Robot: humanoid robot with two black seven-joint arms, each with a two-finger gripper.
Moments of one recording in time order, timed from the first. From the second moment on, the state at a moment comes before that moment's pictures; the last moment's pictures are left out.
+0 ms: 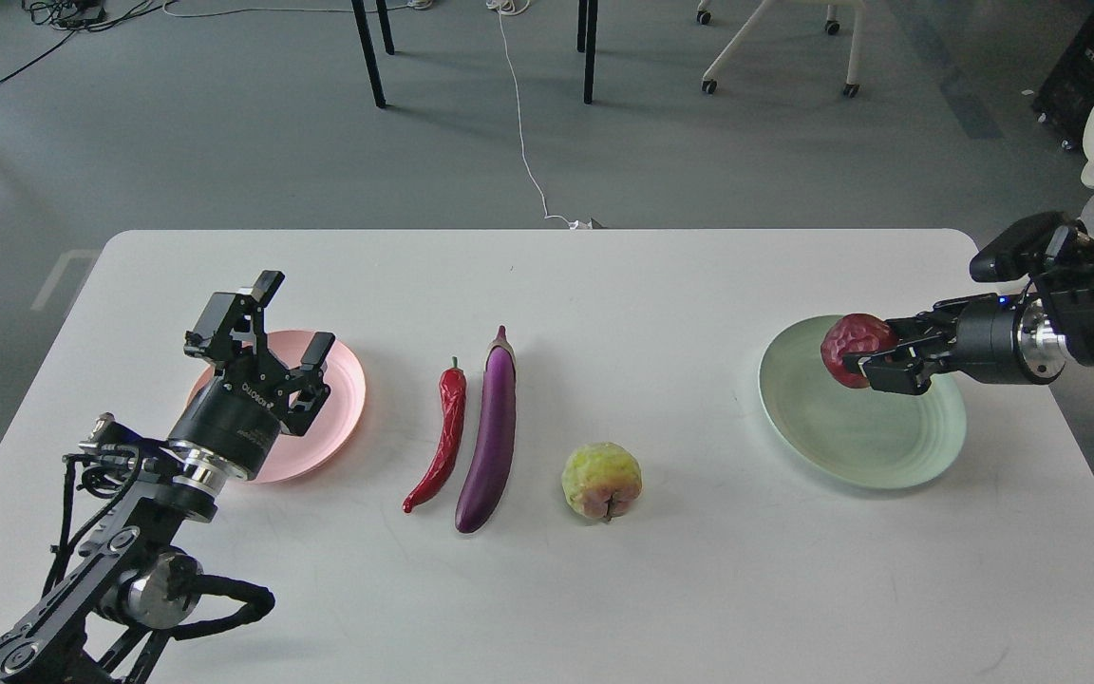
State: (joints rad) left arm -0.03 0.23 -1.24 -1.31 0.79 -0.22 -0.36; right arm 1.30 -0.75 -0.61 0.95 -1.43 0.00 0.49
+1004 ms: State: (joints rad) left arm -0.04 0.25 -1.24 -1.31 0.79 -0.22 -0.36; right arm 1.51 -0.47 -0.56 1.26 -1.24 0.00 0.49
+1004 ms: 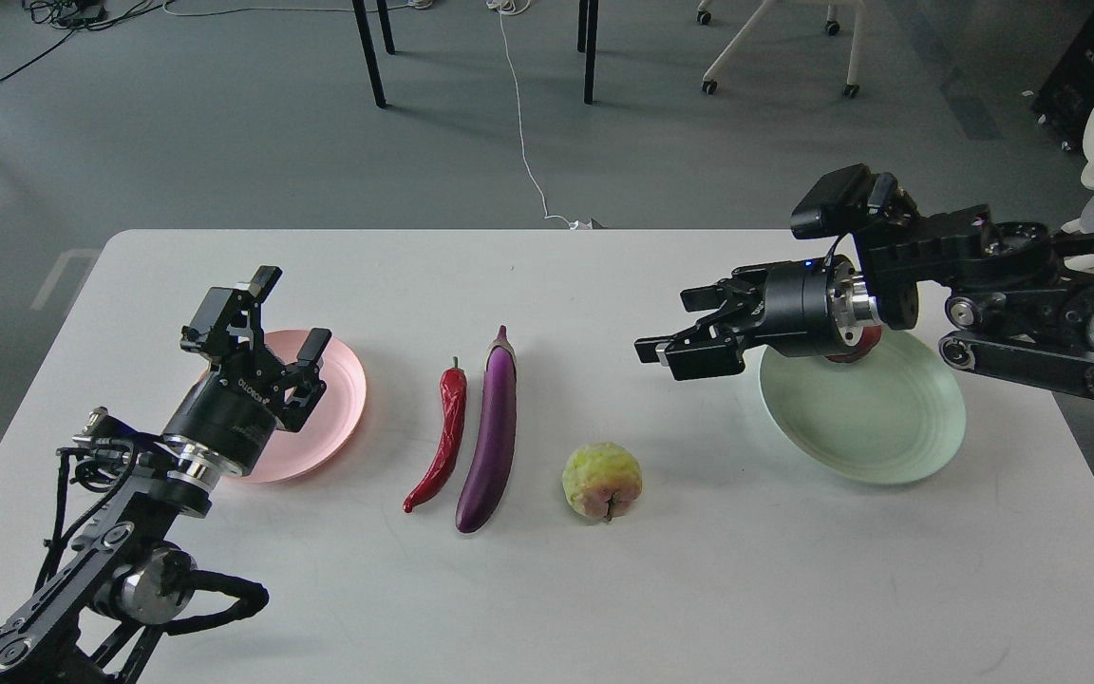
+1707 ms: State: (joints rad) left arm -0.03 0.25 -1.26 -1.32 0.79 -0.21 -0.36; right arm 1.50 -0.25 -0.75 1.20 -1.24 -0.01 0.49
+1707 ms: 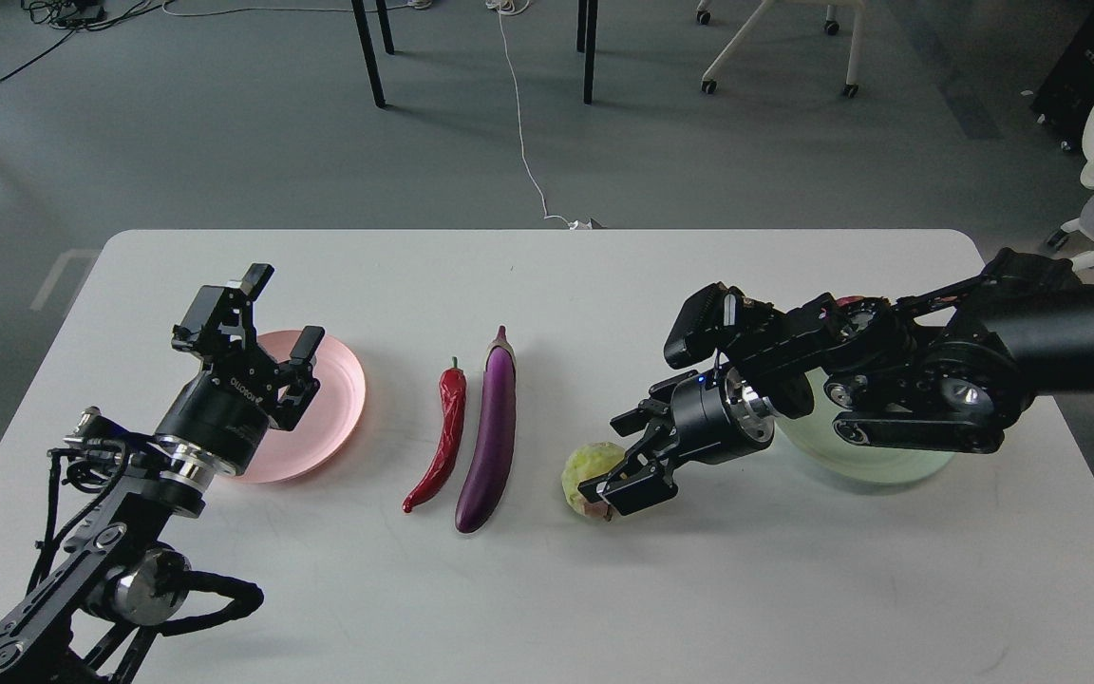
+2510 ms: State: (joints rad) left arm -0.03 0.26 -1.26 -1.34 0.79 -0.21 -0.36; right arm 1.46 -0.16 -0.79 1.10 -1.24 -0.02 0.49
